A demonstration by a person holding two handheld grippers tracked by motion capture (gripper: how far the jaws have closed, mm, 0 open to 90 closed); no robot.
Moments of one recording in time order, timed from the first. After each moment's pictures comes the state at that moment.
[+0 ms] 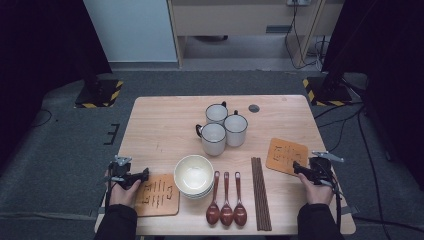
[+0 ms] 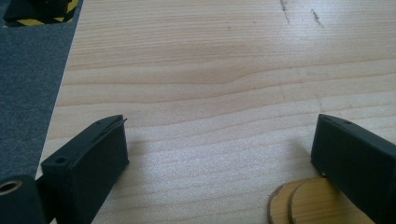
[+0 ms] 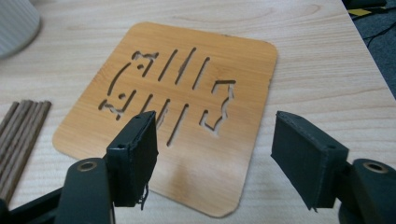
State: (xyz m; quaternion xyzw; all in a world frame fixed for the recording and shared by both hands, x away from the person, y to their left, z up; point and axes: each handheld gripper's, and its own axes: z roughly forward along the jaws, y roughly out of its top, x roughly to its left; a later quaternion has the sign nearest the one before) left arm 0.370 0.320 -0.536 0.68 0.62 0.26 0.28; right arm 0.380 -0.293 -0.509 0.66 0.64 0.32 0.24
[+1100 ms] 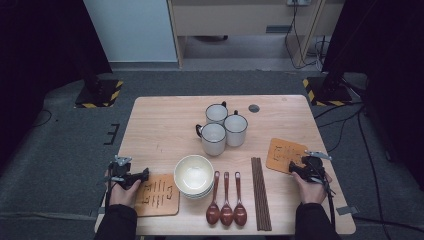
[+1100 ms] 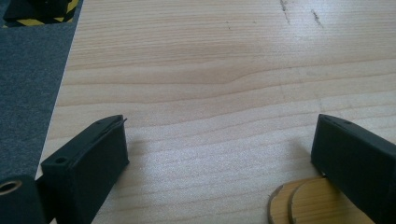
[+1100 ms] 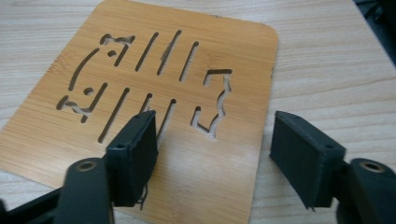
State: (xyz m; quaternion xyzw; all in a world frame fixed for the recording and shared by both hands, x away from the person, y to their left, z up) left arm 0.370 0.320 -0.536 0.68 0.62 0.26 0.28; right arm 0.395 -0.280 -0.529 0.67 0.64 0.27 0.26
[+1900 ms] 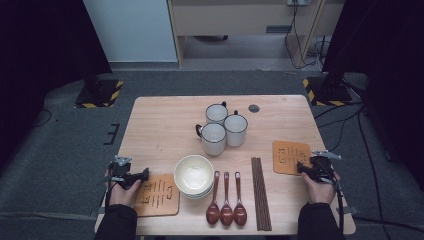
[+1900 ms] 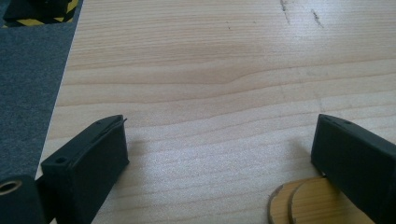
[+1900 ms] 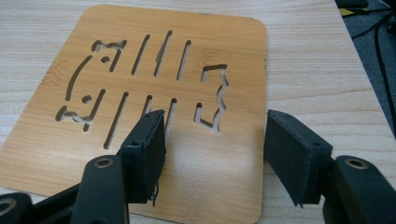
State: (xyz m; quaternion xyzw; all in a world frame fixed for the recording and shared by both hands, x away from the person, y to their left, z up) left arm 0.370 0.320 -0.536 0.68 0.62 0.26 0.28; right arm 0.394 -0.307 -0.527 0.65 0.66 0.28 0.26
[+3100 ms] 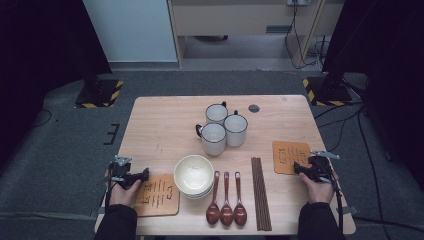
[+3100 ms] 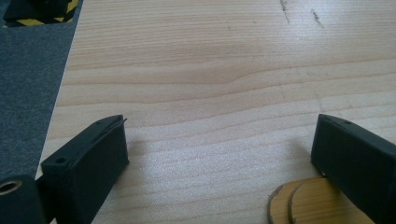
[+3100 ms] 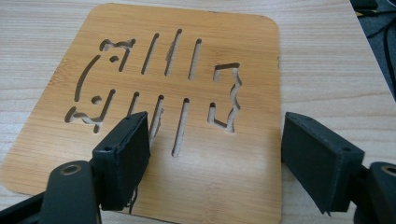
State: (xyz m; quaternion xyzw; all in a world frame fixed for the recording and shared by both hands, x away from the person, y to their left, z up) left arm 0.370 0.320 -0.536 0.68 0.62 0.26 0.28; right arm 0.397 -0.306 -0.530 0.64 0.67 0.28 0.25
